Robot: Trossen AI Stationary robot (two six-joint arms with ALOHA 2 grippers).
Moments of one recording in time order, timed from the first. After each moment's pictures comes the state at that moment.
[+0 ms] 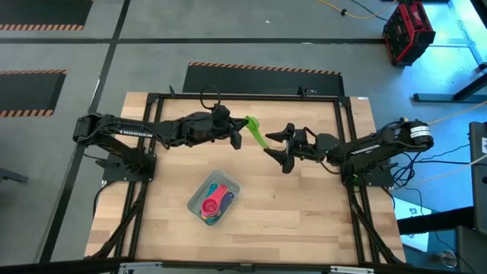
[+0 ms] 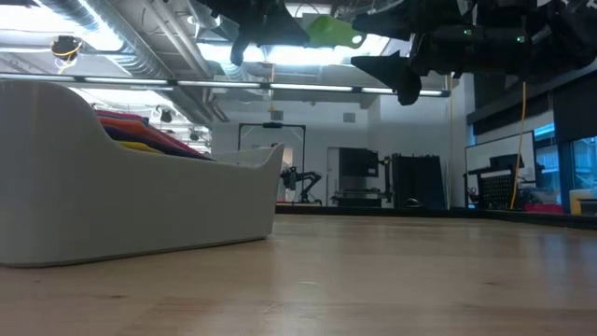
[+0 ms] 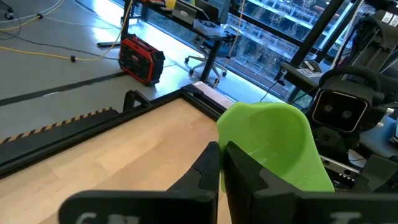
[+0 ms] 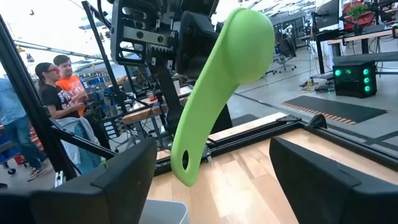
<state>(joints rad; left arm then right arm) 0.07 1.38 1.01 0.17 -0.41 -0.46 0.00 1.36 0.41 1.09 0.15 0.28</state>
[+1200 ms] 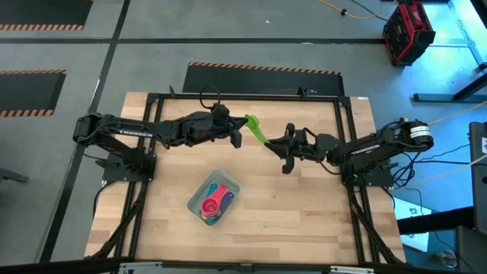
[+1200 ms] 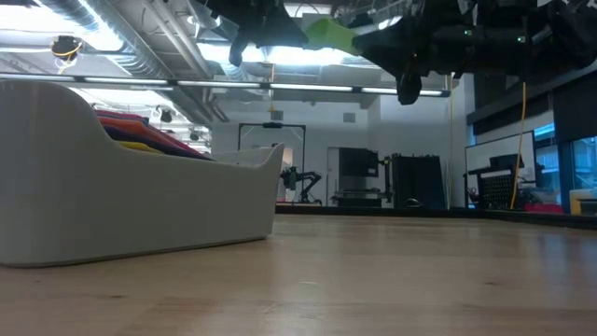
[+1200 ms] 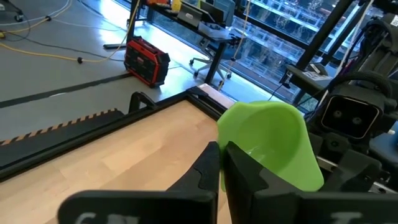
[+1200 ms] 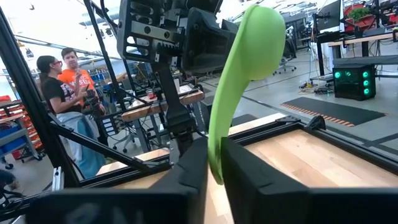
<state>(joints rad) 0.07 1.38 1.01 0.17 -0.43 -0.47 0.00 1.36 0.41 1.09 0.15 0.25</state>
